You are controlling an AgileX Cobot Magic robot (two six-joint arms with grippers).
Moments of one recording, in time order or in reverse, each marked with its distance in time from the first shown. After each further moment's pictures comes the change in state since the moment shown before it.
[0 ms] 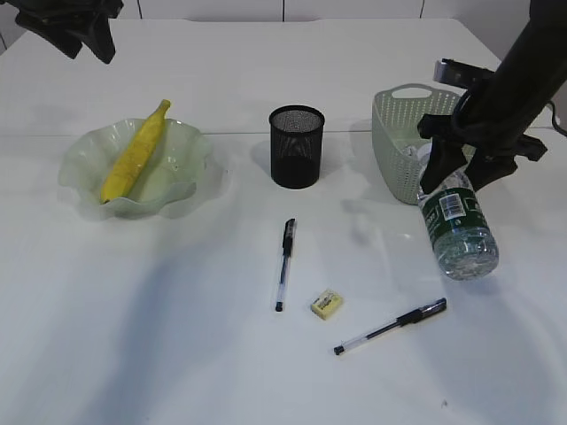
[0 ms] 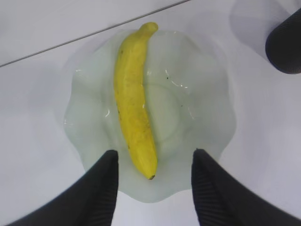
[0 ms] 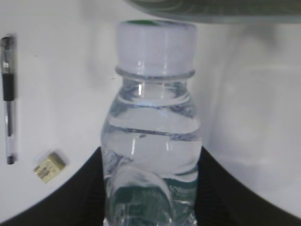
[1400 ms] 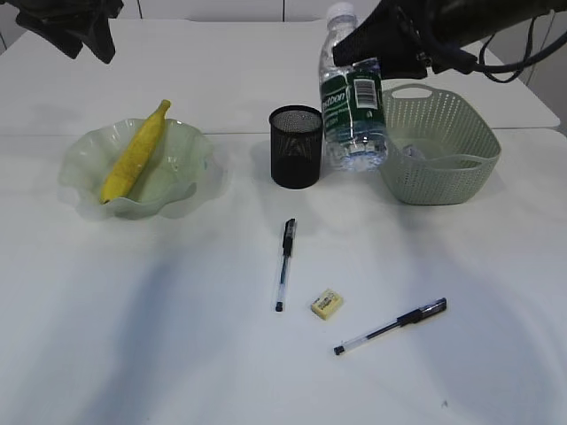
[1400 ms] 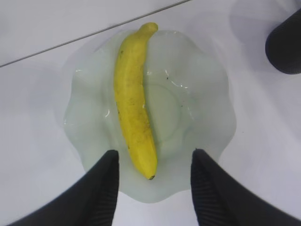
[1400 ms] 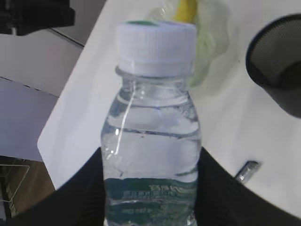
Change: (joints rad) left arm 0.000 0.000 0.000 0.000 0.000 0.000; right arm 0.000 -0.020 -0.131 0.743 0.007 -0.558
